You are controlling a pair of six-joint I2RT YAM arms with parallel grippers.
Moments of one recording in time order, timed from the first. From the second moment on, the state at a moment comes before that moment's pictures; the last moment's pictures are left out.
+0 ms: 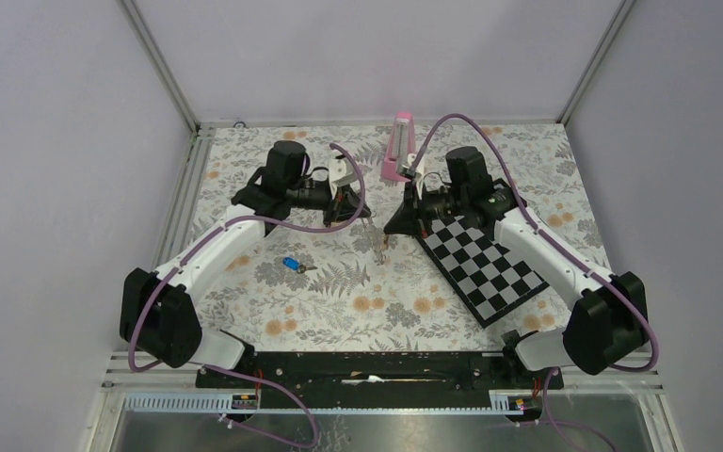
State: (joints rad) left arm -0.45 1.41 1.14 -0.23 0.97 0.38; right arm 0.48 1.40 1.12 -0.36 -0.97 -0.24
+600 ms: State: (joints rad) left arm -0.47 1.41 1.14 -0.26 1.05 0.47; right arm 0.45 1.40 1.09 -0.25 -1.01 -0.16
